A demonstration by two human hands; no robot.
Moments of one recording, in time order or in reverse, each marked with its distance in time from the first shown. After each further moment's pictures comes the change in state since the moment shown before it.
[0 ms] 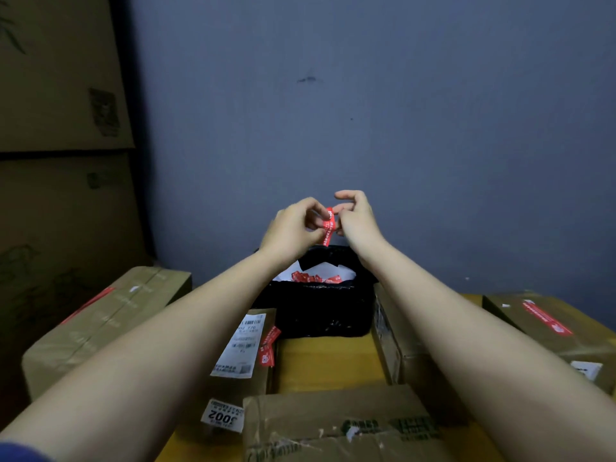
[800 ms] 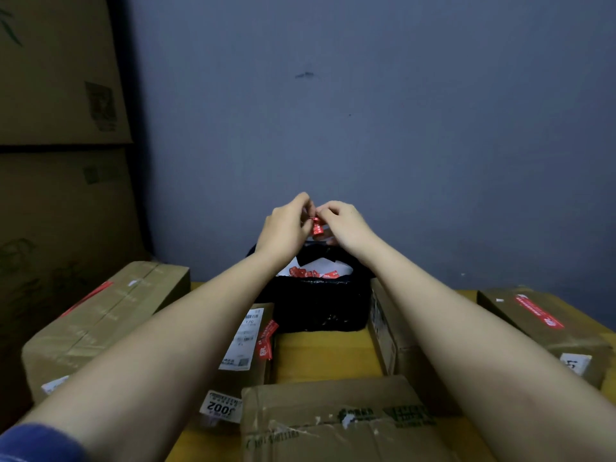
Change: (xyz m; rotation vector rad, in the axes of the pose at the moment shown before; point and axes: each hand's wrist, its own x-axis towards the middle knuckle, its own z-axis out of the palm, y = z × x) left_hand 0.002 -0.014 0.005 0.224 0.077 0.007; right_hand -0.006 0.002 0.001 -0.273 -0.191 -0.047
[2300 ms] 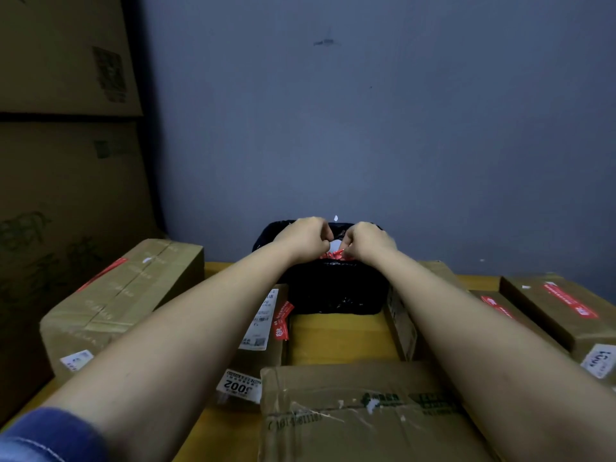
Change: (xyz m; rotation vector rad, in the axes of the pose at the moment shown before) left_hand -0.012 -0.019 0.015 0.175 -0.444 -0.084; right_hand -0.003 0.052 0.013 -0.782 -0.100 0.162
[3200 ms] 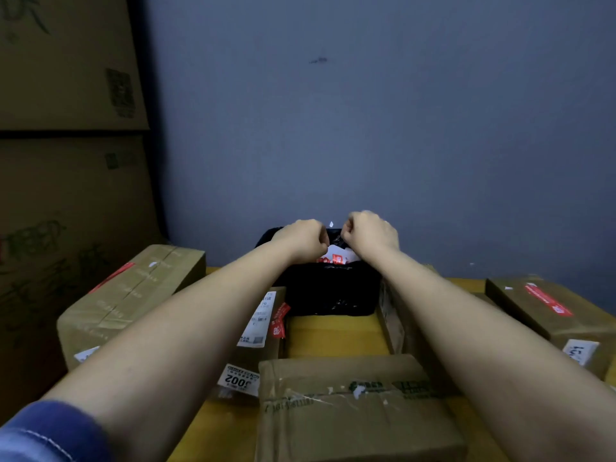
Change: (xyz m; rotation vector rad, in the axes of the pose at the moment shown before) left_hand -0.012 0.017 -0.014 0.143 -0.038 -0.041; right_hand -0.021 -0.006 -0.028 -0.057 0.236 -0.044
